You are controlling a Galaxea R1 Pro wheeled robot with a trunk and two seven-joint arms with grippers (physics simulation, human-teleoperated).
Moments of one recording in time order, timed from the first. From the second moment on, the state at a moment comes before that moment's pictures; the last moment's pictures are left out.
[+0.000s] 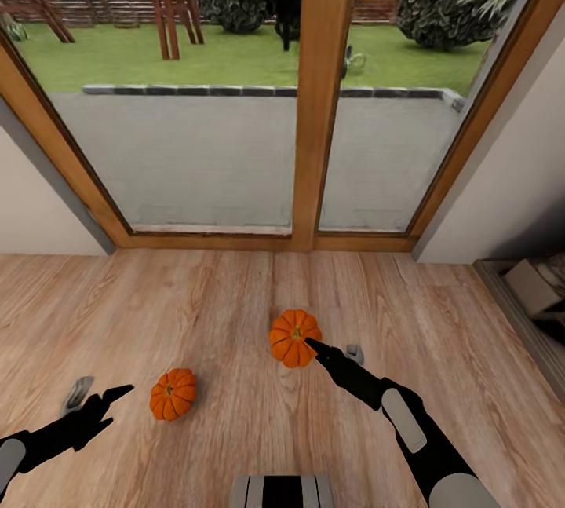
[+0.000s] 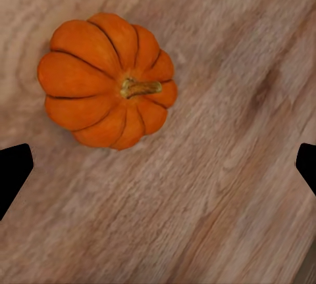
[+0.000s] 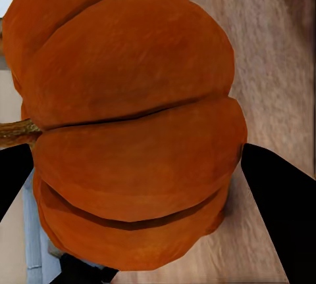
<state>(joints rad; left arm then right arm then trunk) -0.39 0.37 0.40 -0.68 0.67 0.75 -0.52 -0.50 0.02 0.01 -0.79 -0.83 0.52 0.56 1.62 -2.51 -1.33</state>
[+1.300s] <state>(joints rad) -0.39 0.37 0.41 -0.68 0.67 0.72 -0.52 -0.50 -0.07 -0.20 -0.79 -0.87 0.78 0.80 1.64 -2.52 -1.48</state>
